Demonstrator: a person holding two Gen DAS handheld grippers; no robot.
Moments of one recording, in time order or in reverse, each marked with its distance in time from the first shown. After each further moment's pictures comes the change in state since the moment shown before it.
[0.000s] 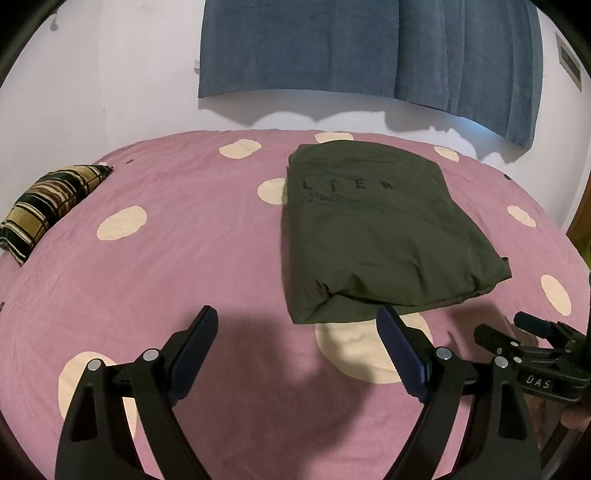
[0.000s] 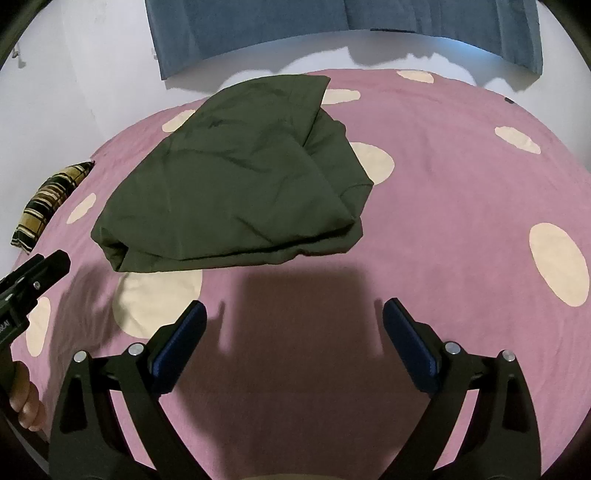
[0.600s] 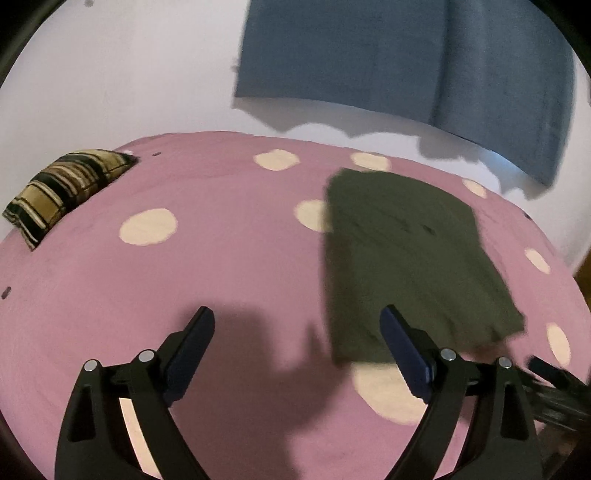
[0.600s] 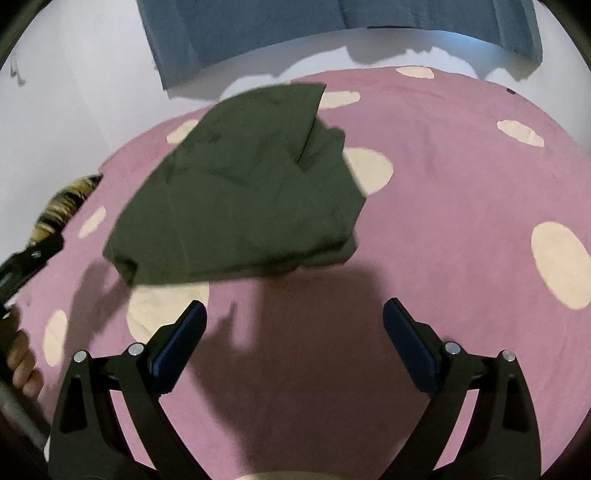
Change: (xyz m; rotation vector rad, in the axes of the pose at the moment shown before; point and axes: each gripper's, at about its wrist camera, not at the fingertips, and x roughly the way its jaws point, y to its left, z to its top) left arm 0.012 0.053 0.045 -0.140 -0.016 0.076; right arm -0.008 -0.020 0.020 0.051 -0.006 0.070
